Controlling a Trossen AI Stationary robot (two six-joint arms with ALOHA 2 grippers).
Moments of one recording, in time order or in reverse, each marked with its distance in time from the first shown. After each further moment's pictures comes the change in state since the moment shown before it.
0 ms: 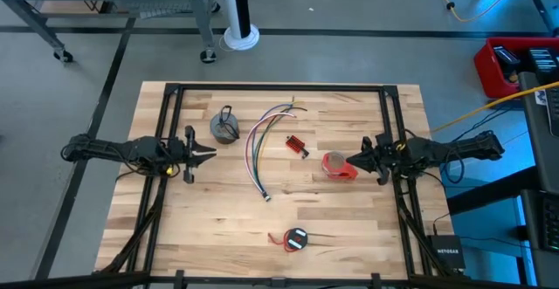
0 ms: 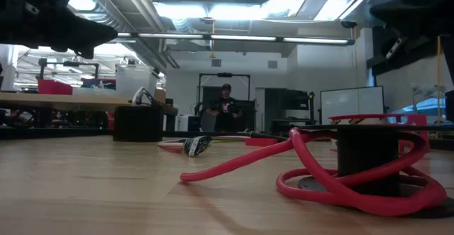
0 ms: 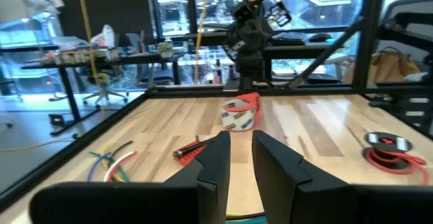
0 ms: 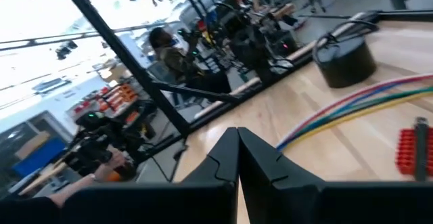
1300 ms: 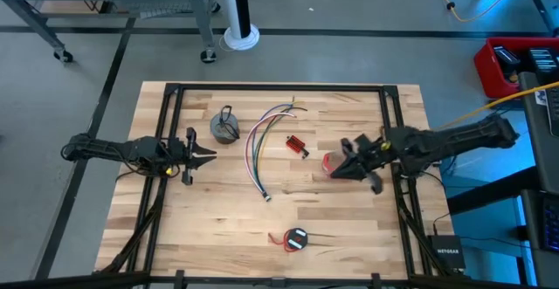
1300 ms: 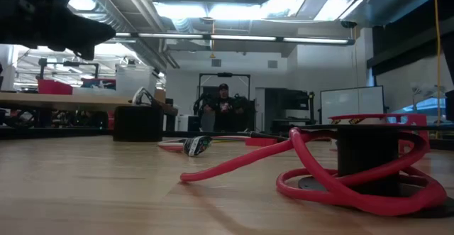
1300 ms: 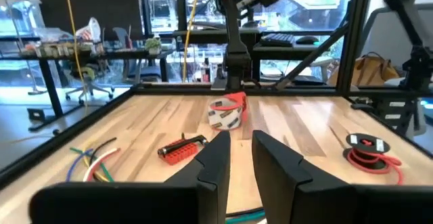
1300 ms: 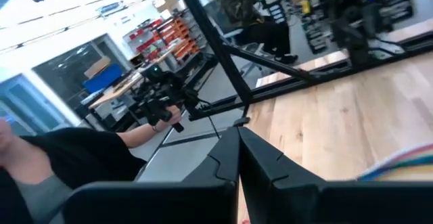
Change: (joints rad) left arm -0.005 0.000 0.000 -0.004 0.036 -0.042; right arm -0.003 0.659 0.503 0.062 -0.352 -0.087
